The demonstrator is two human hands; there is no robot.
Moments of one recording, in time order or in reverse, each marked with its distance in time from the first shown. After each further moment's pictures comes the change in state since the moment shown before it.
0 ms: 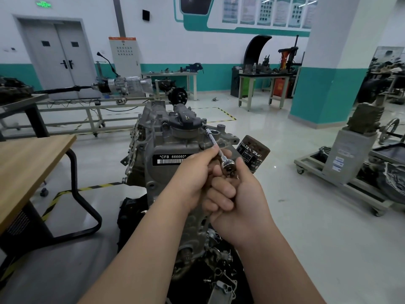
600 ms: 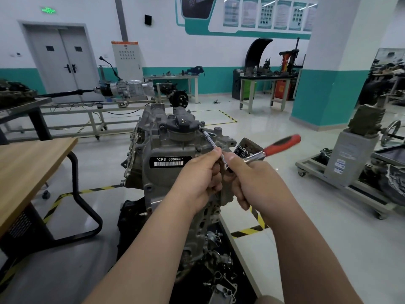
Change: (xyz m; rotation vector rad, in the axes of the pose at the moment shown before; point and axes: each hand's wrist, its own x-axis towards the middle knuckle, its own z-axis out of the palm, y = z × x) left_hand 0.006 -0.009 0.010 -0.016 0.036 0.069; right_hand -0.004 -0.050 -0.016 -1.258 0.187 -0.359
